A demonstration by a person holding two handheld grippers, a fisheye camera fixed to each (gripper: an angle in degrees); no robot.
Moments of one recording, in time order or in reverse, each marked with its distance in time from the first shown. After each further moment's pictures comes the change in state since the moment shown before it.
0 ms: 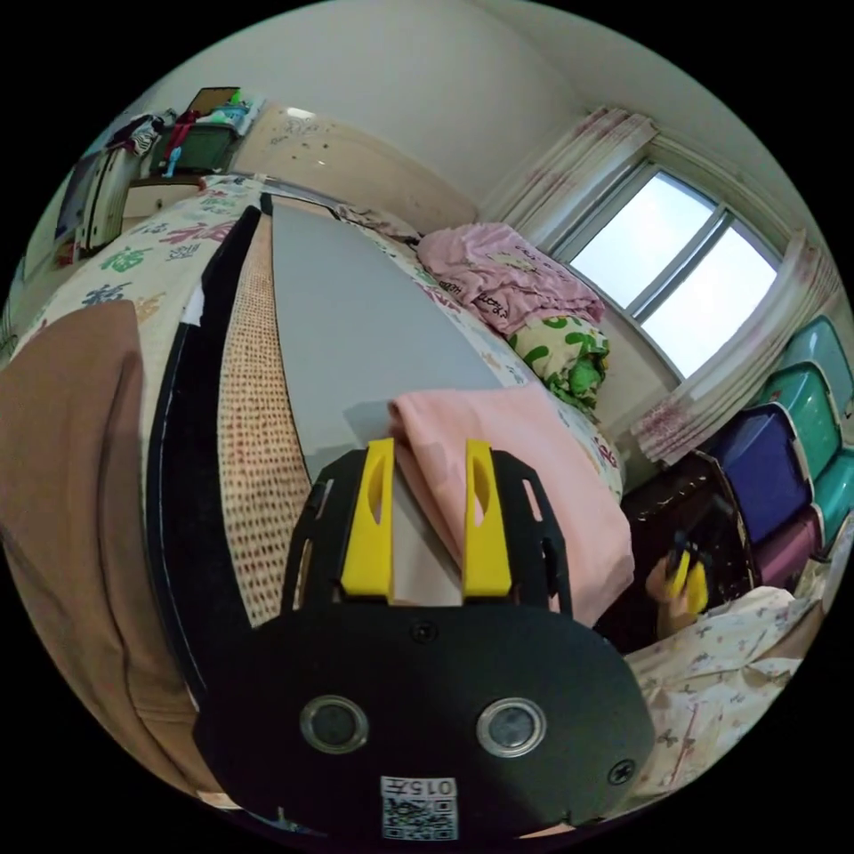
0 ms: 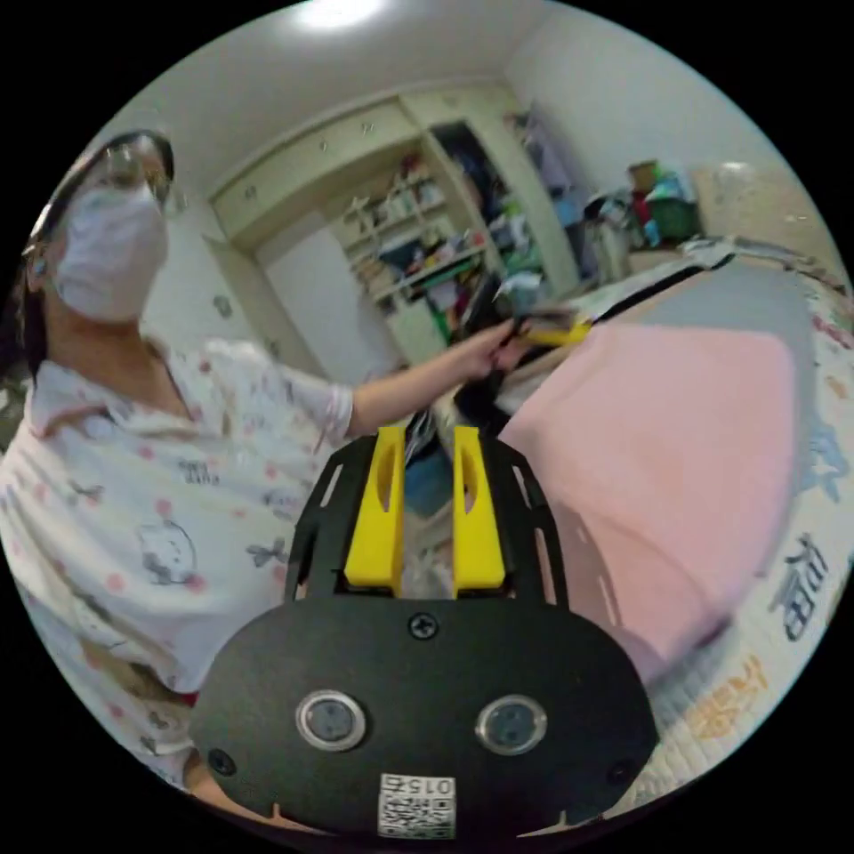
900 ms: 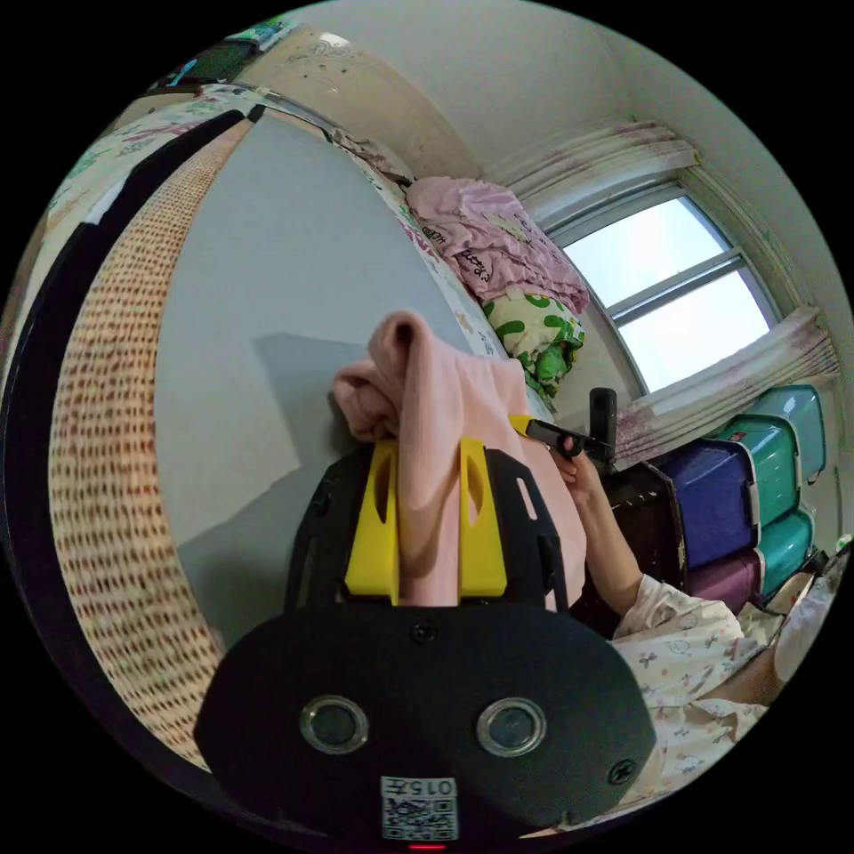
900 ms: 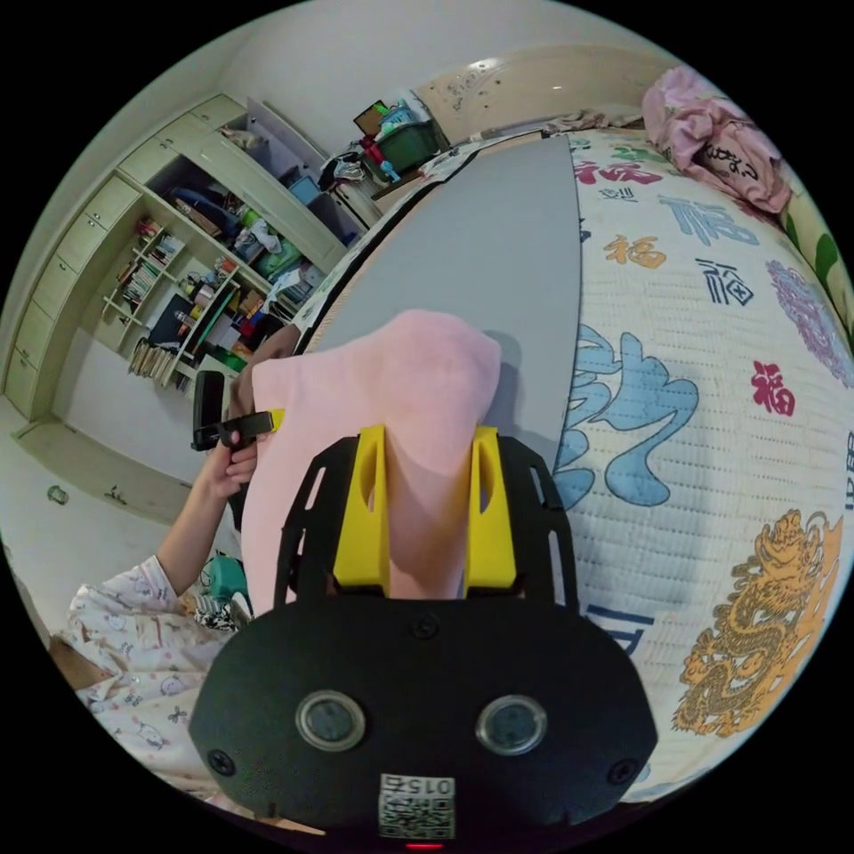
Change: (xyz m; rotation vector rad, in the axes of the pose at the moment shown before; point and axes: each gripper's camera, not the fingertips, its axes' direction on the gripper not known) left arm 0.152 0.000 0.088 -0.101 0.165 -0.124; right arm 0.314 -0.123 0.177 -0.298 0.372 0.419
